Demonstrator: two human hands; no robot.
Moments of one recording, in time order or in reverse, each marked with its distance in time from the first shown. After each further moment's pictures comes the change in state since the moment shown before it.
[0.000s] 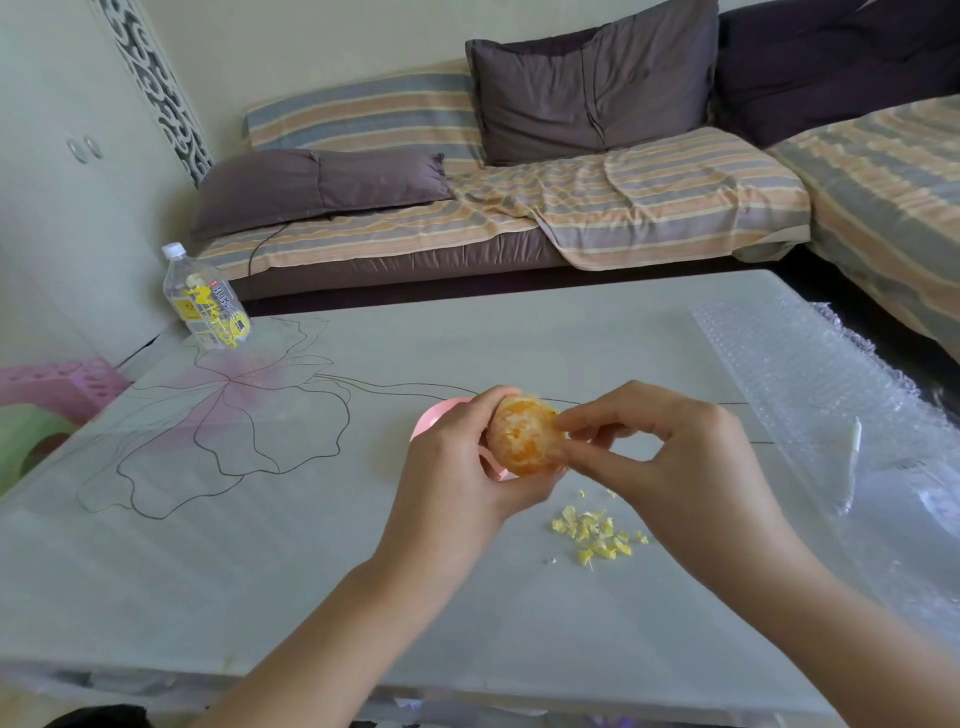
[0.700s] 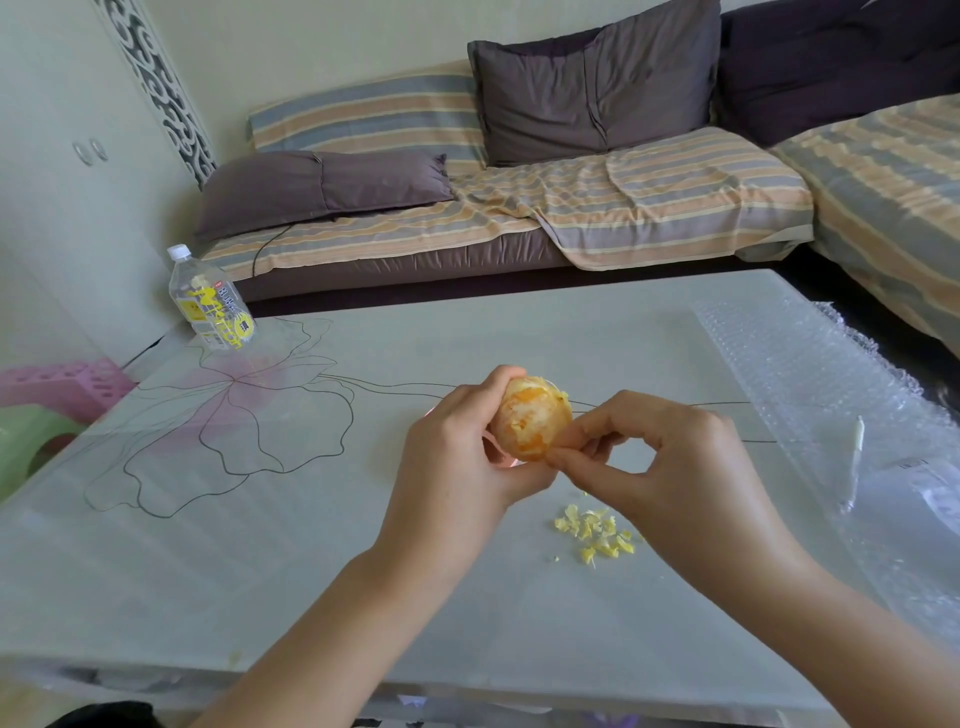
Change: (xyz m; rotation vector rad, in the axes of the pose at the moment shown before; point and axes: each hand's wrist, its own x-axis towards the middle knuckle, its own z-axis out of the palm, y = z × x) left_hand 0.000 0.005 -0.004 0.122 0.064 0.038; right_hand -0.005 -0.004 0.001 -0.065 -0.025 -0.056
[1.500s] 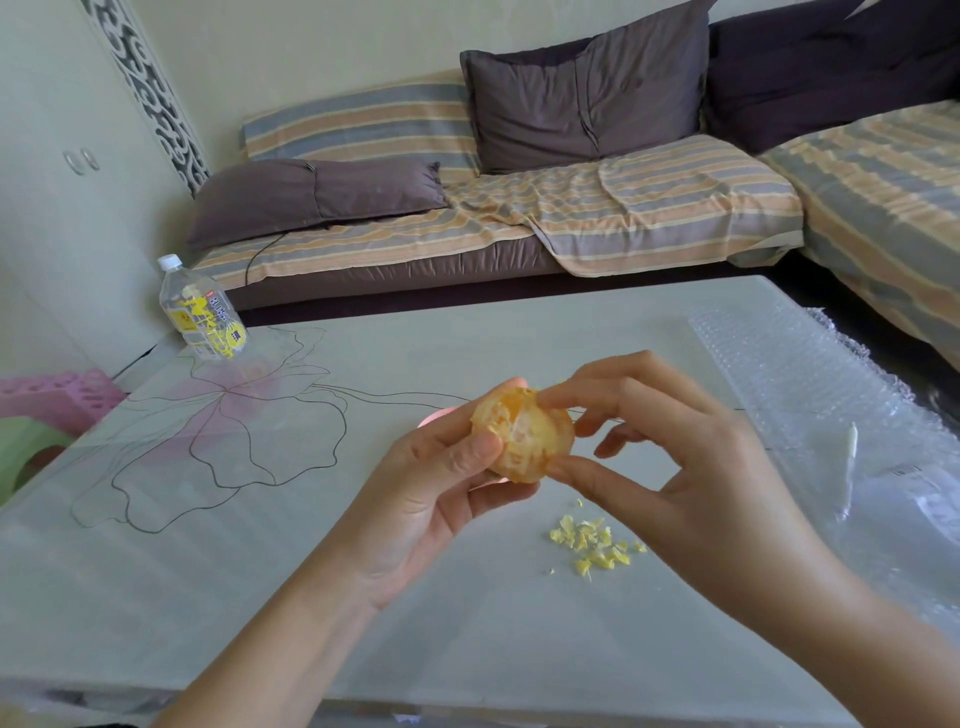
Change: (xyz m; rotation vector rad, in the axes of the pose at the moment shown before) left_hand 0.005 -0.014 -0.018 -1.109 -0.397 -0.387; right_hand 0.003 0.000 -0.011 -0.020 -0.003 -0.291
